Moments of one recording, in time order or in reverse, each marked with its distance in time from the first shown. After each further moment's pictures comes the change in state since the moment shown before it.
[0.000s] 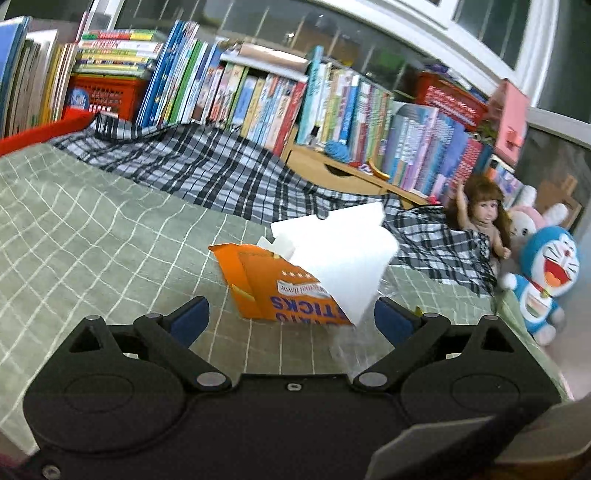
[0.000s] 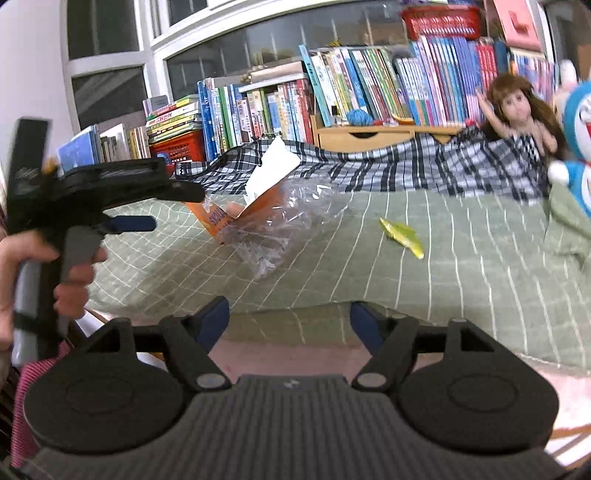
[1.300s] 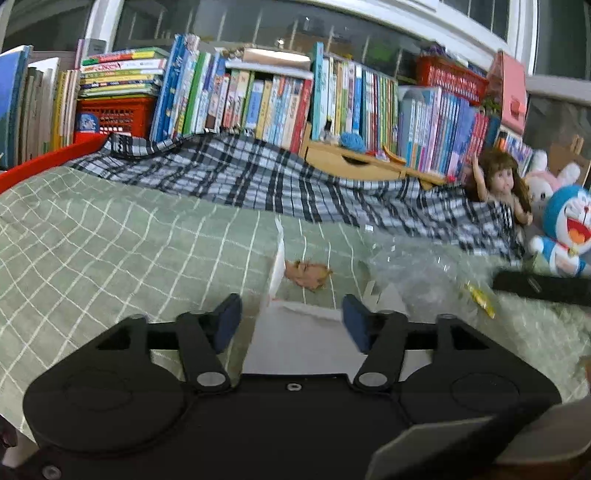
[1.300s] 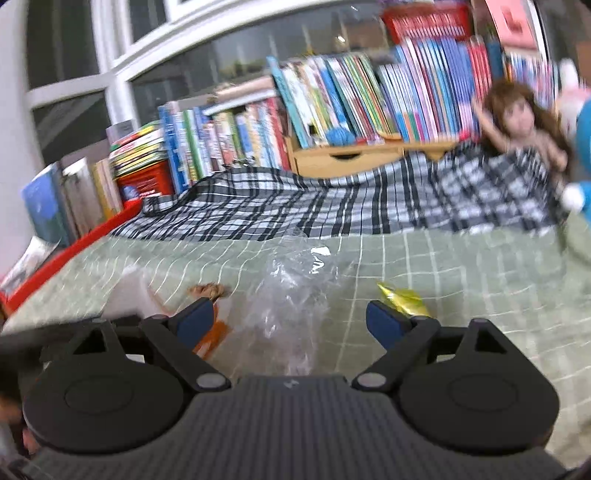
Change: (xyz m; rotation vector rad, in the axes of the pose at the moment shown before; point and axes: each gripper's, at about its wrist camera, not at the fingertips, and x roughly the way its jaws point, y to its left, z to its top) left arm -0.010 0.021 -0.034 0.146 -0.025 0.067; right arm 0.087 -0.015 0.070 0.150 -0.013 -0.038
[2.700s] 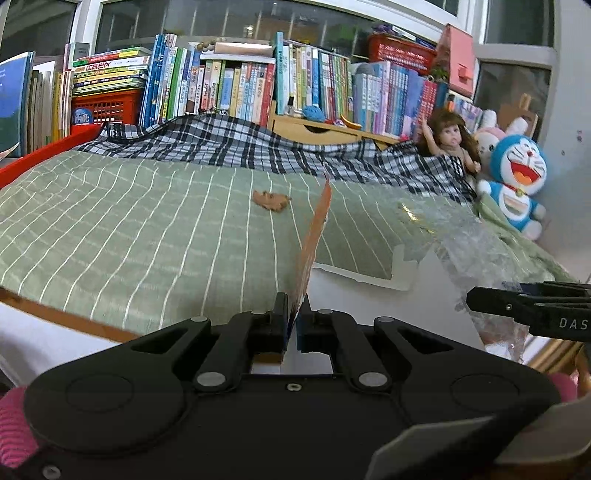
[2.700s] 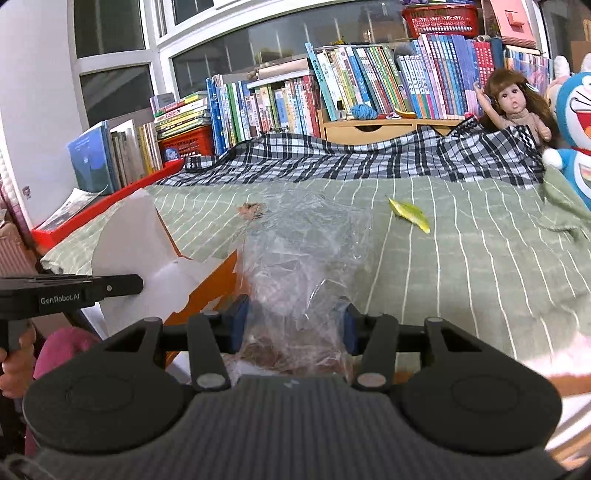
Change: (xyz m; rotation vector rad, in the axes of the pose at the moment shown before) left arm -0.122 -0.017 -0.075 0.077 0.050 -0.063; right arm -0.123 0.014 -0.106 -0.107 0.023 0.067
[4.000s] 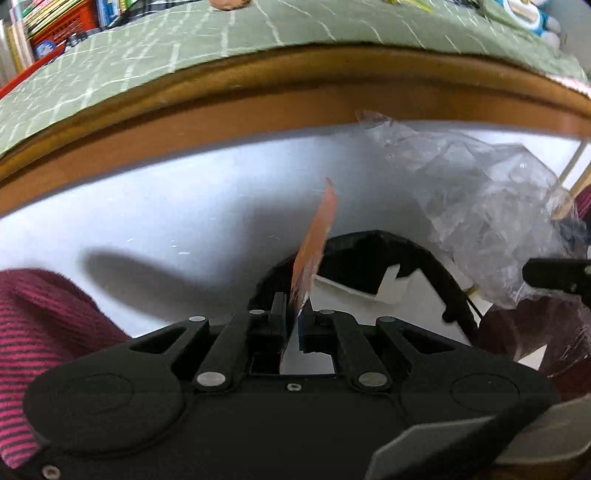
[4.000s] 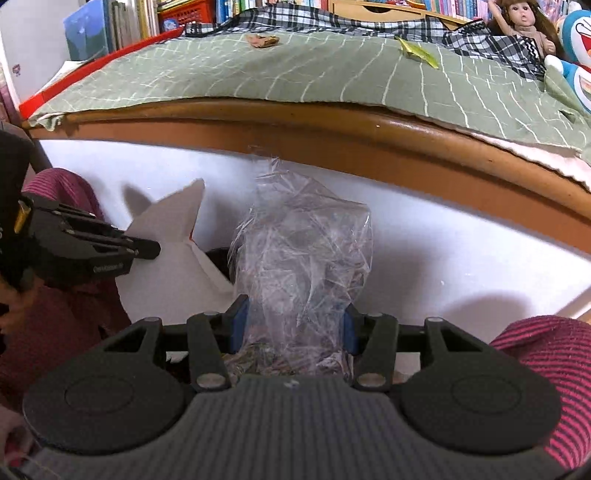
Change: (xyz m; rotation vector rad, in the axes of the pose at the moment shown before) left arm 0.062 -0.027 -0.127 0.228 0.430 0.115; right arm 0.006 0.029 -0.107 -0.081 0.350 -0.092
